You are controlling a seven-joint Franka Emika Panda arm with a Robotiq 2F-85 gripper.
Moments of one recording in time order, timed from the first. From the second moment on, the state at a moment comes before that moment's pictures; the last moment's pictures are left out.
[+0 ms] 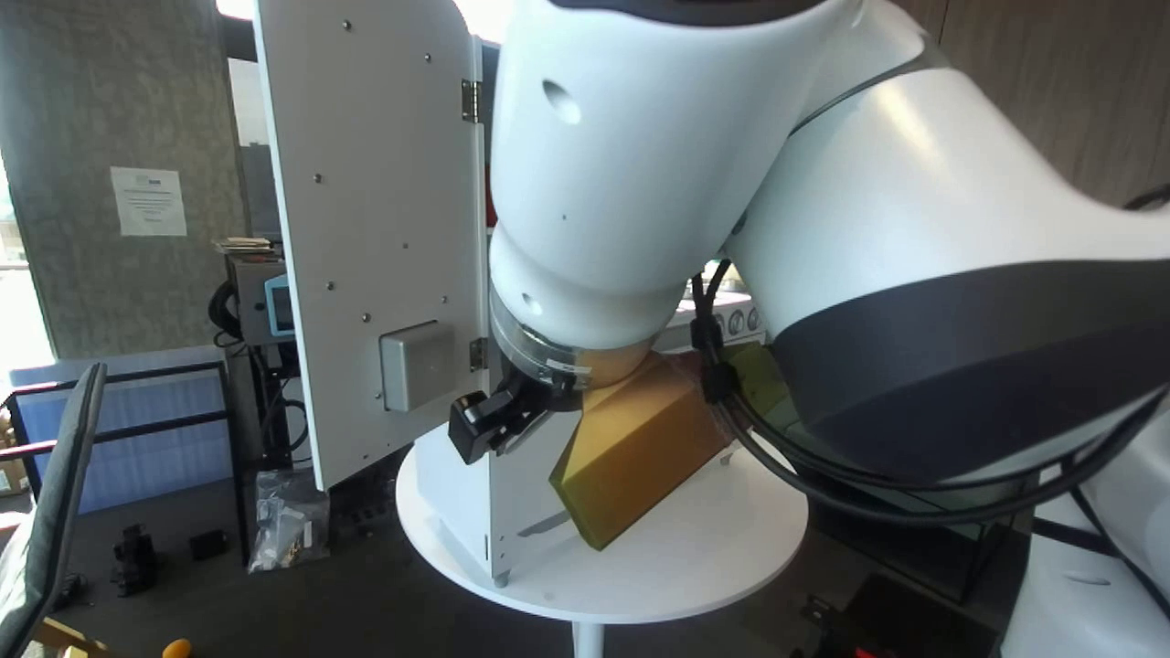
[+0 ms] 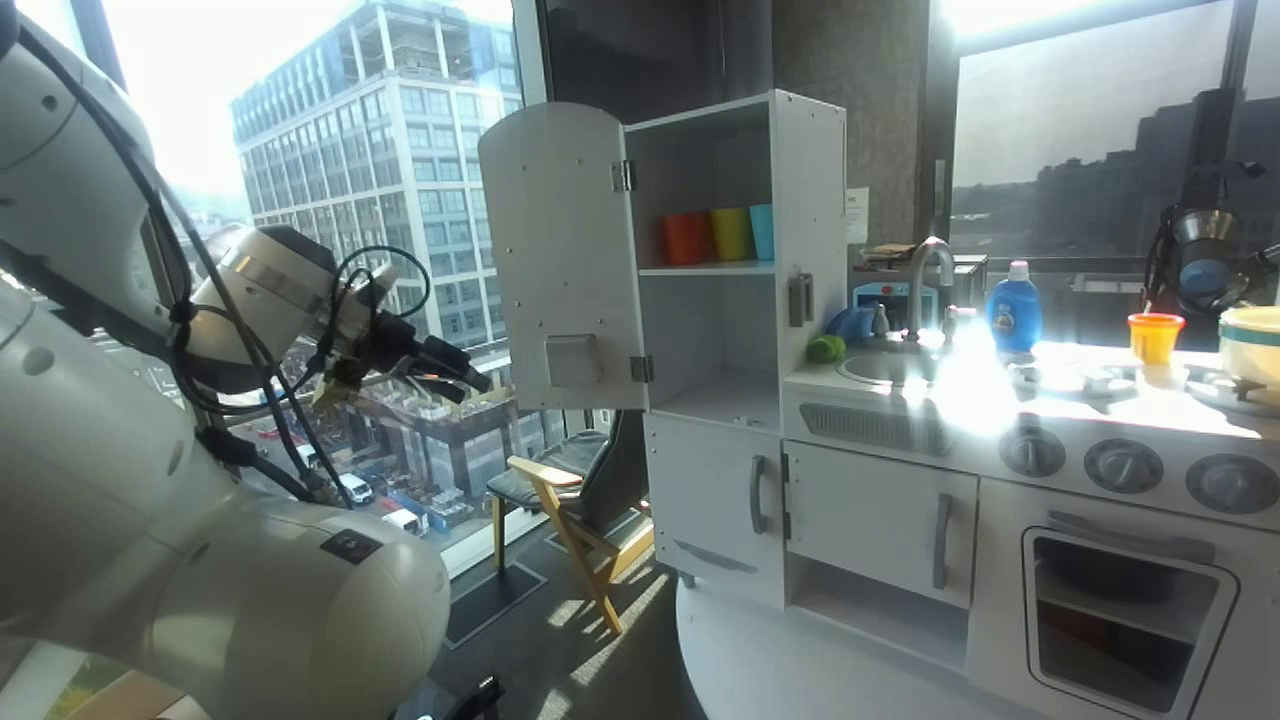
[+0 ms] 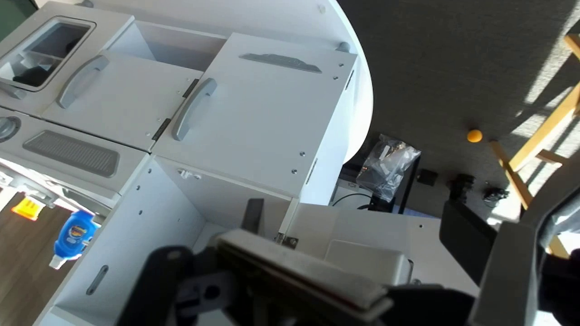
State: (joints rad) arm 0.26 -0.56 0.71 -2.58 -0.62 2.20 1.24
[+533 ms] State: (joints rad) arm 0.13 -0.40 0.82 -2.31 -0.77 2.25 1.42
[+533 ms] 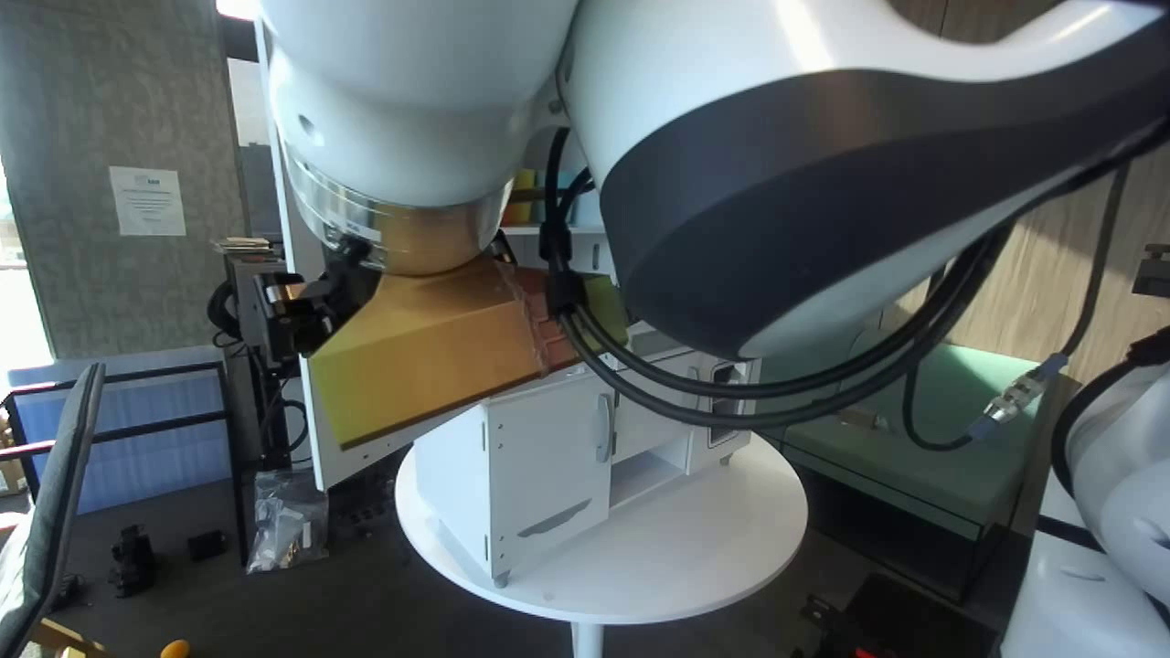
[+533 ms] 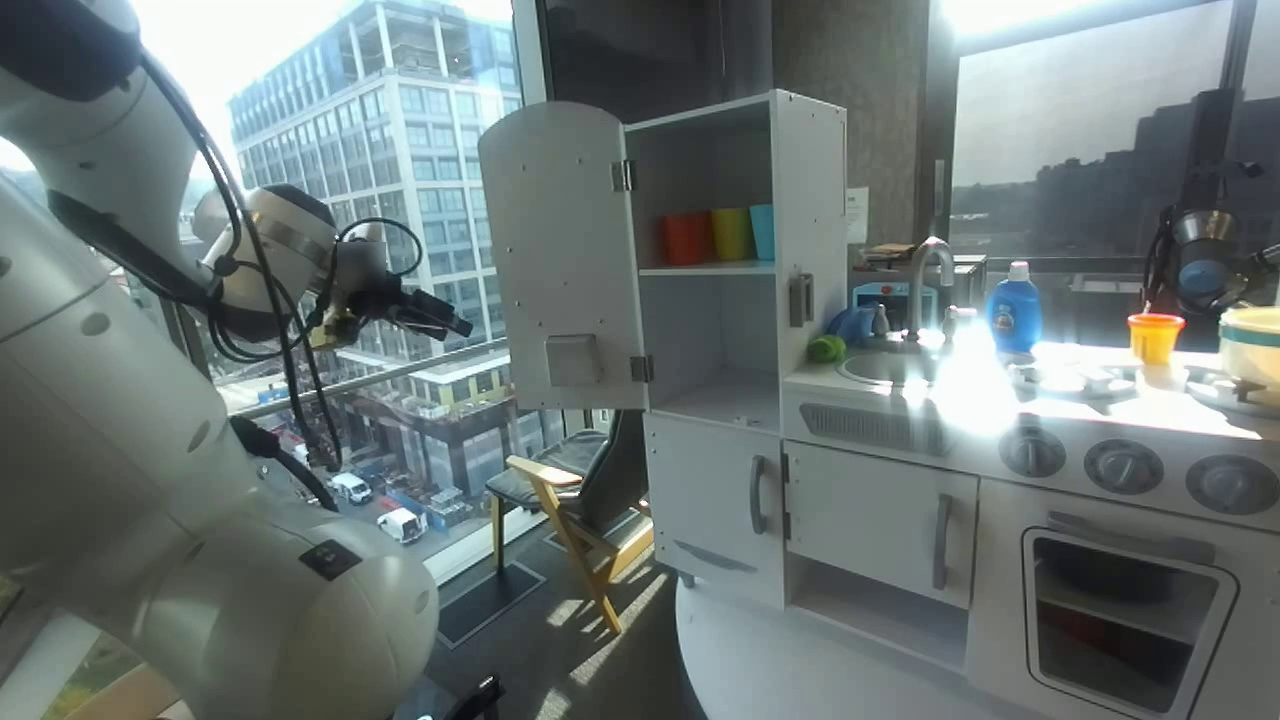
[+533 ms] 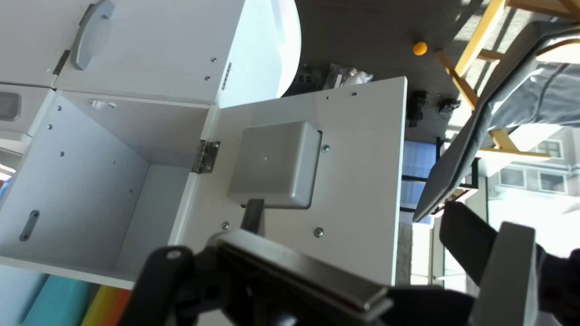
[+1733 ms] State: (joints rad) arm 0.22 -0.01 0.80 -1.99 -1.28 2.00 1.89
